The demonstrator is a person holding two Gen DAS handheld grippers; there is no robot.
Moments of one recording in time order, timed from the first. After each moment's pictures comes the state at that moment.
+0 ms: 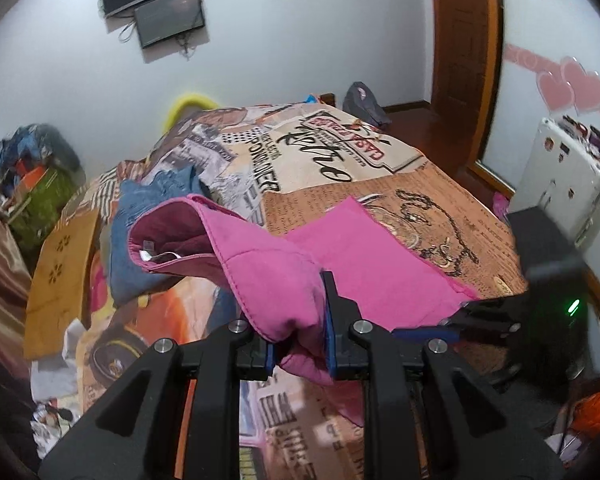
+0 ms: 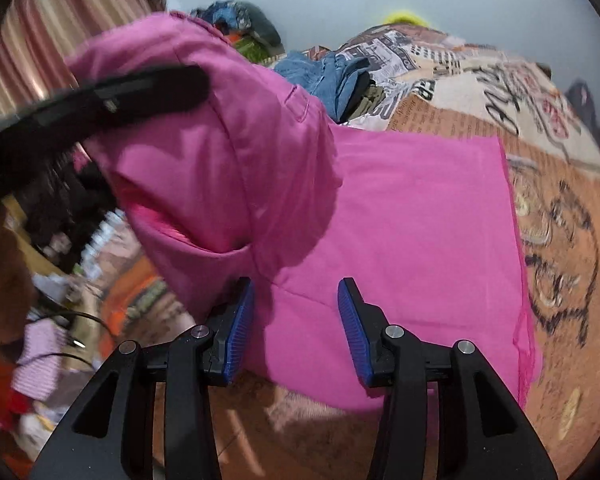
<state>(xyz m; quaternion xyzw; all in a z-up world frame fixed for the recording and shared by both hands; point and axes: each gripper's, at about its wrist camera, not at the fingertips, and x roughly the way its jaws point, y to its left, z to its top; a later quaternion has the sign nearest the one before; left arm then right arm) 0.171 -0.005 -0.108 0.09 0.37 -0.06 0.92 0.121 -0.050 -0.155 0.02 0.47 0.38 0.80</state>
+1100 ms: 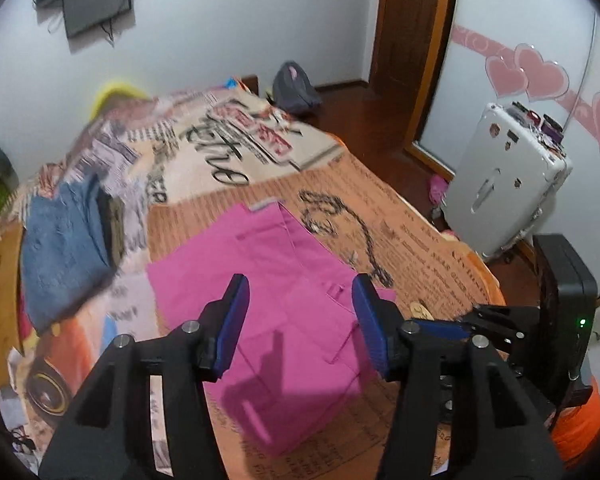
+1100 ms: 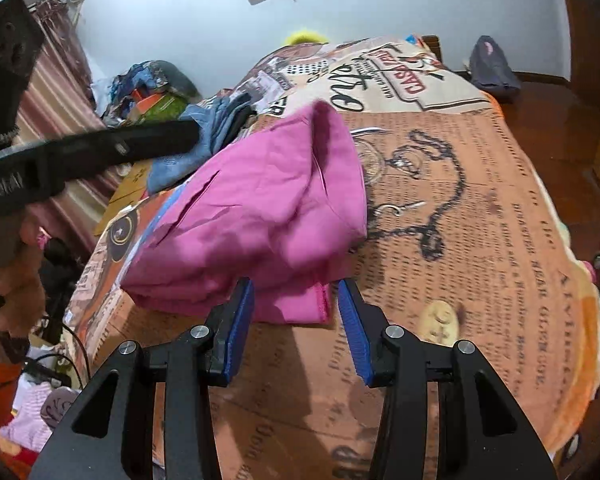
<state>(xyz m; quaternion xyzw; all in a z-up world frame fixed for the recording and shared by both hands) 0.222 -0.094 -0.108 0.07 0.41 -0.17 0.89 0.114 -0.183 -0.155 0.09 0.46 0.25 0.85</state>
